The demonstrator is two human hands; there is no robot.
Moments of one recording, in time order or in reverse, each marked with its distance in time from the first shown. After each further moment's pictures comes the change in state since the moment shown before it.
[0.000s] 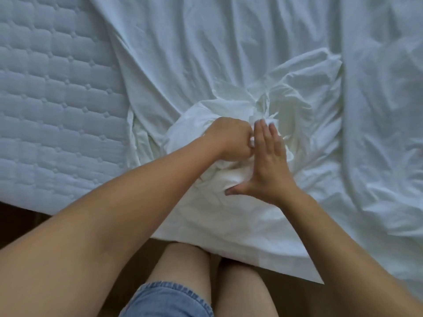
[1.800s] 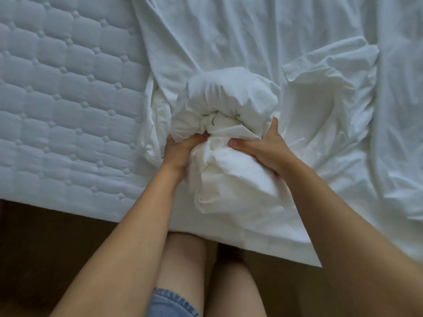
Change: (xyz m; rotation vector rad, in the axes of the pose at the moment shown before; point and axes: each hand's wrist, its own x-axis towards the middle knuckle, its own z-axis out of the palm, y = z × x) left_hand -0.106 -0.126 0.109 -1.763 0.543 -0.634; right_hand 0.043 -0.059 0.056 0.523 -0.131 0.502
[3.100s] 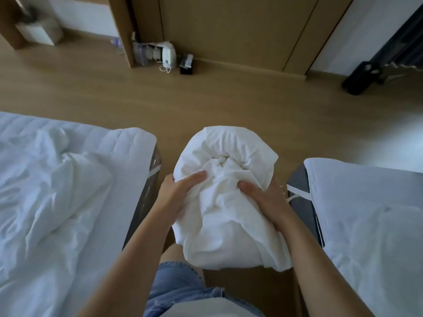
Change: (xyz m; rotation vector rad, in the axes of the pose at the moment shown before) left_hand -0.598 -0.356 0.370 1.256 -1.339 0.022; right_hand -0.673 0.501 -0.121 1.068 1.504 0.253
